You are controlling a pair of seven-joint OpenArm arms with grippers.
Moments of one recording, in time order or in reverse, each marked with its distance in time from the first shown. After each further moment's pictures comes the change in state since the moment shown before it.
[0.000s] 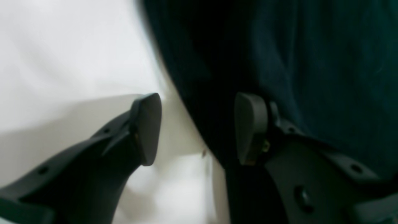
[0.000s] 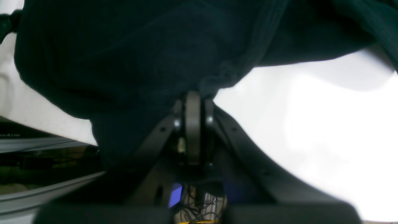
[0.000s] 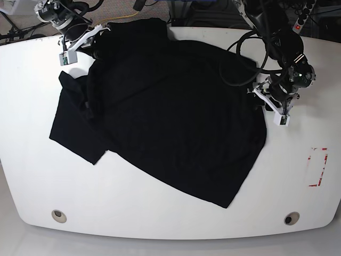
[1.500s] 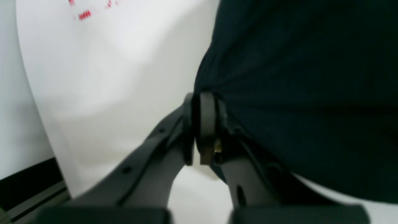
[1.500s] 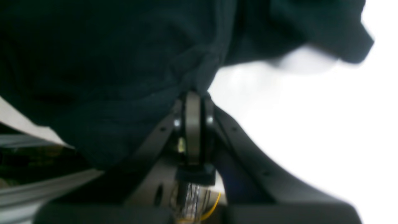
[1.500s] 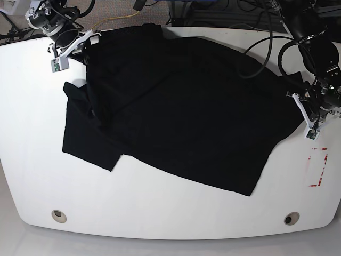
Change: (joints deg) left arm -0.4 -19.0 9.0 13.9 1.0 0.0 16.6; right arm 1.9 4.4 1.2 0.0 0.0 -0.2 -1.4
